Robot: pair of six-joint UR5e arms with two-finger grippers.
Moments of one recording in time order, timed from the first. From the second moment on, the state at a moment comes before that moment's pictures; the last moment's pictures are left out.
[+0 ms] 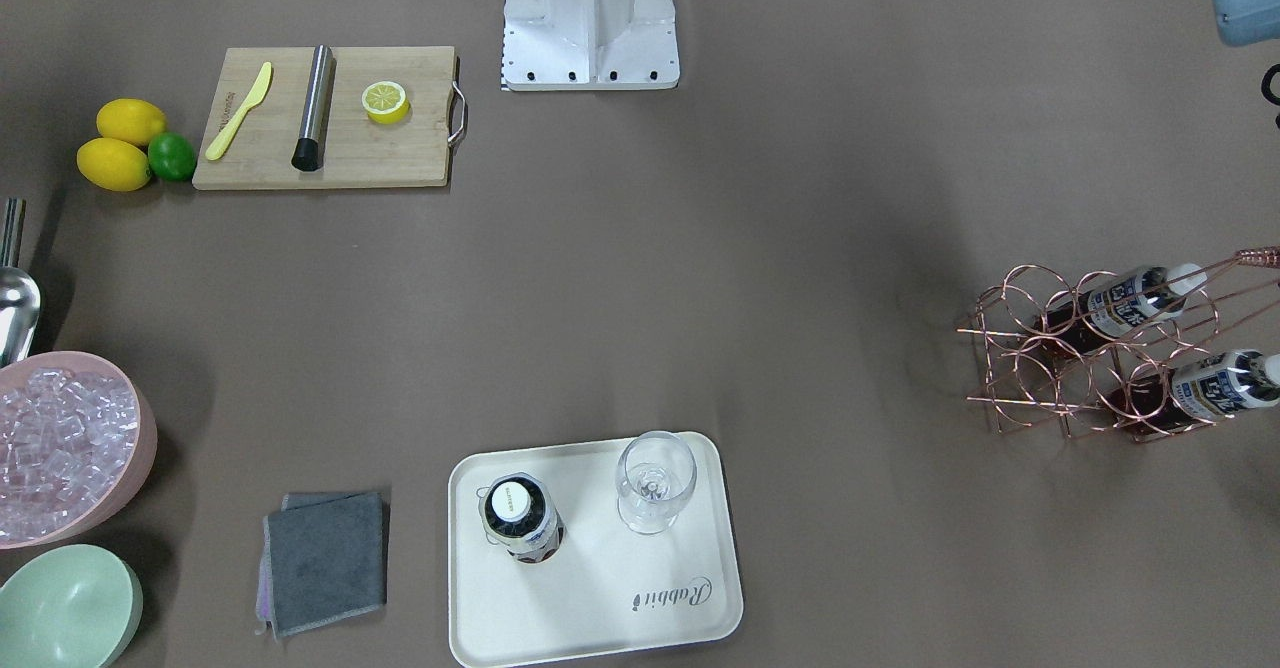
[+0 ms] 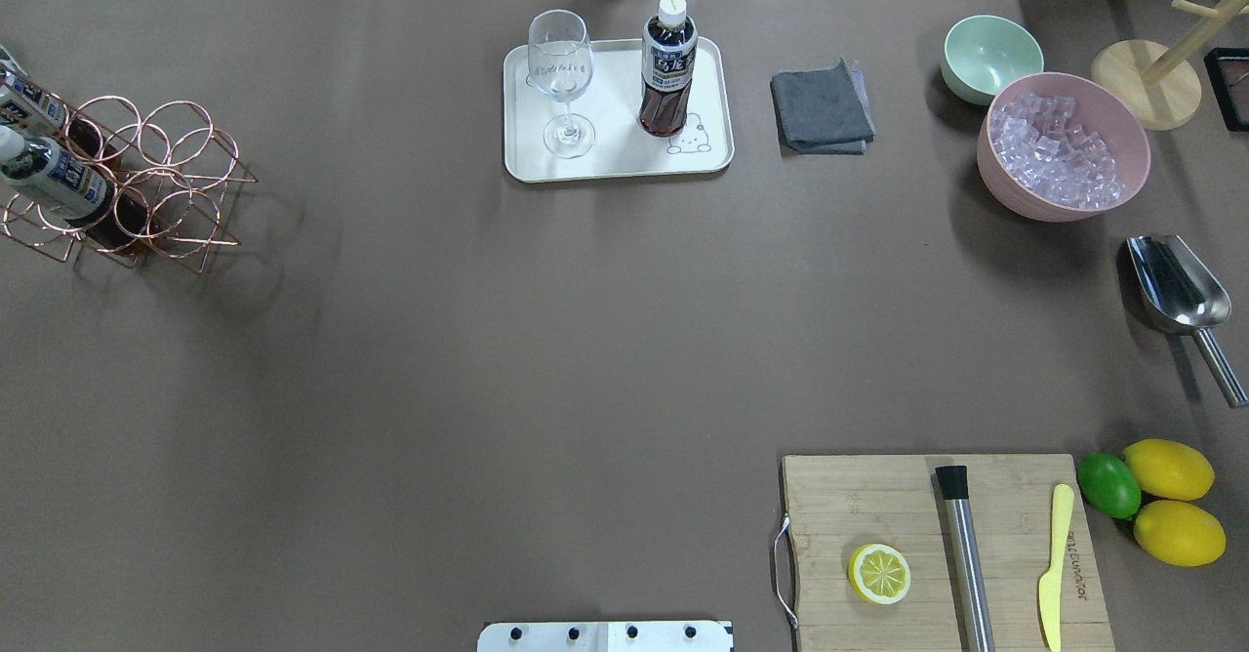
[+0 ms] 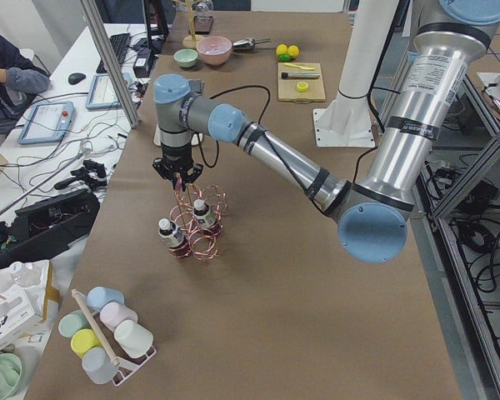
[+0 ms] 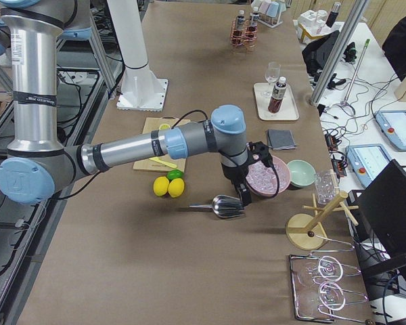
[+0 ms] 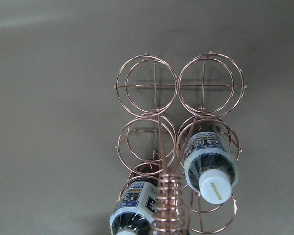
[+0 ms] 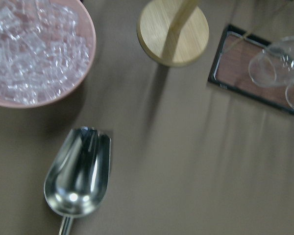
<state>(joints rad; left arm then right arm) -1.38 -1.89 -1.82 -1.33 -2.22 1.27 1.54 -1.63 1.89 -1.56 2.18 -0.13</state>
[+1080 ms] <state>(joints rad) -1.37 -1.90 -1.83 -1.32 -2.23 1.08 1.66 -1.66 1.72 -1.82 2.34 -0.26</state>
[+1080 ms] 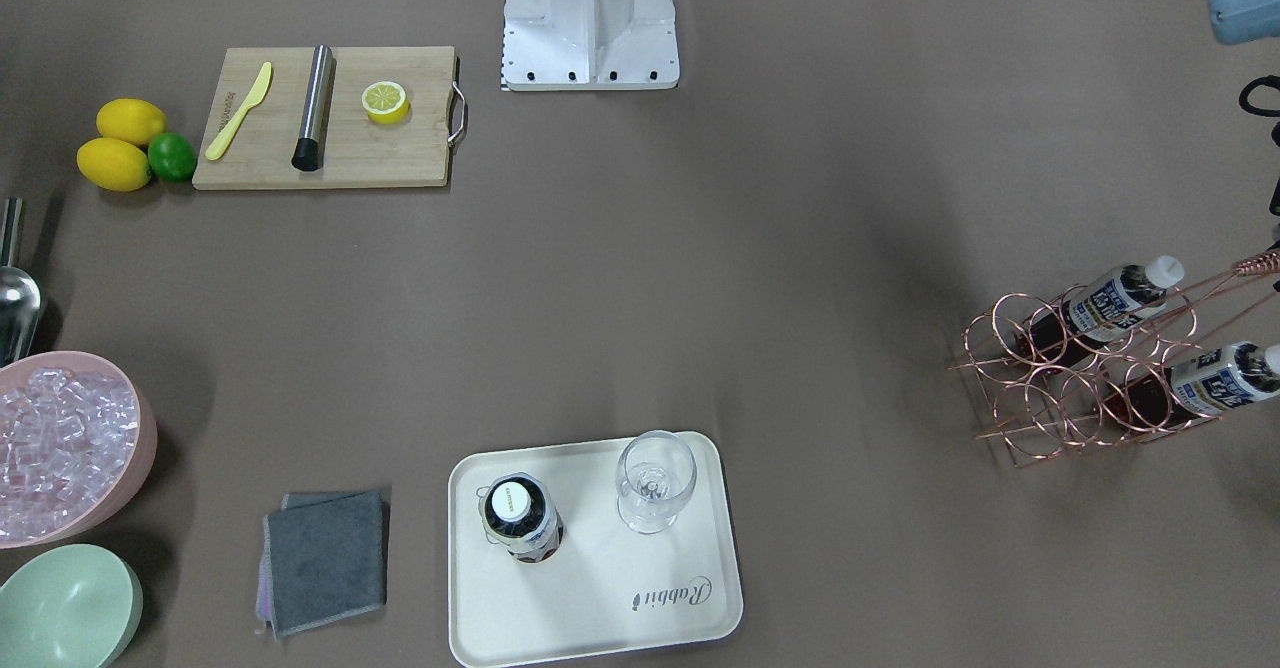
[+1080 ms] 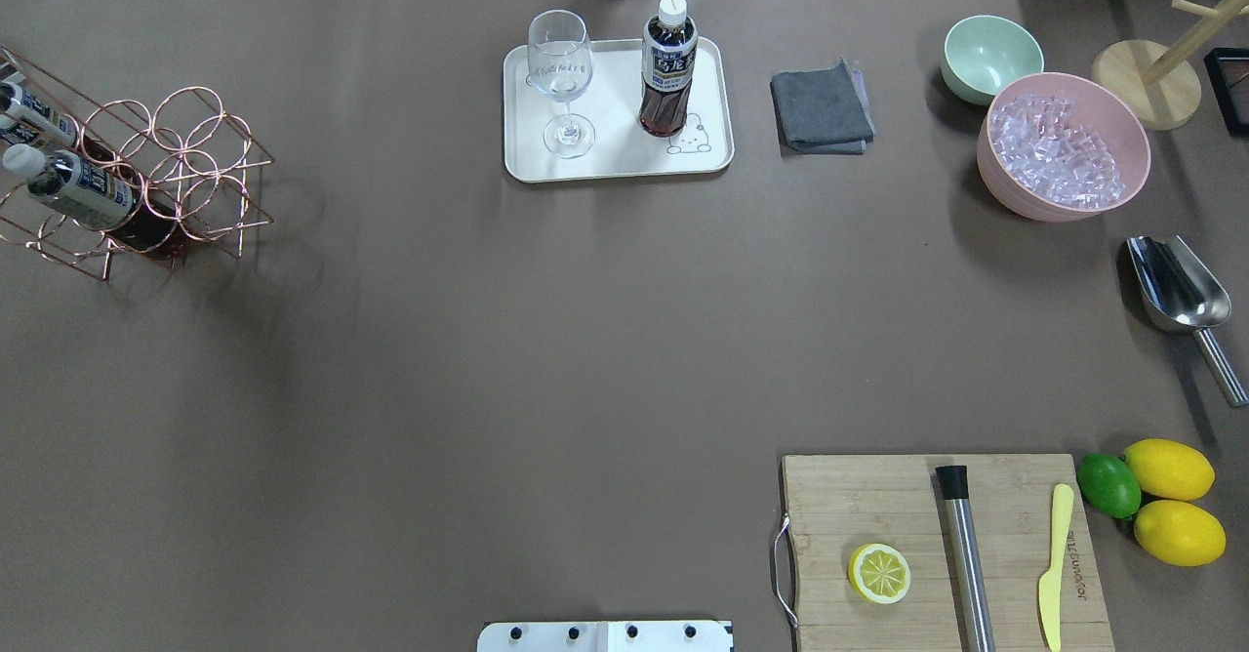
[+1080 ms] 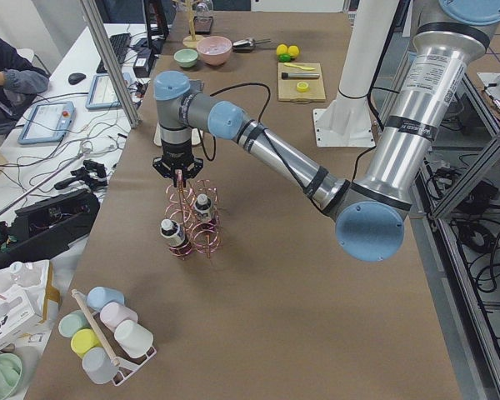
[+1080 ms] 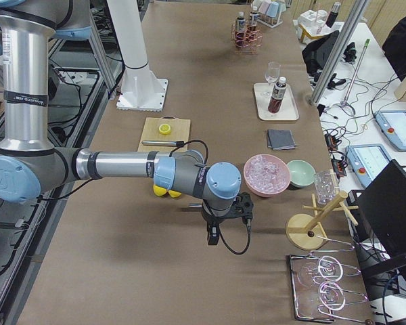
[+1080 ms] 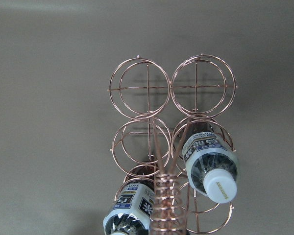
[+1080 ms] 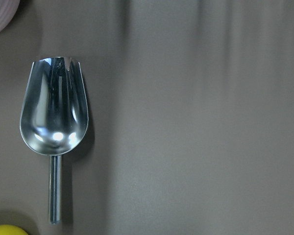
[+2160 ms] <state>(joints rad) -1.37 -1.90 -1.83 -1.32 -2.23 1.03 1.68 -1.66 1.71 -1.80 2.36 -0.27</state>
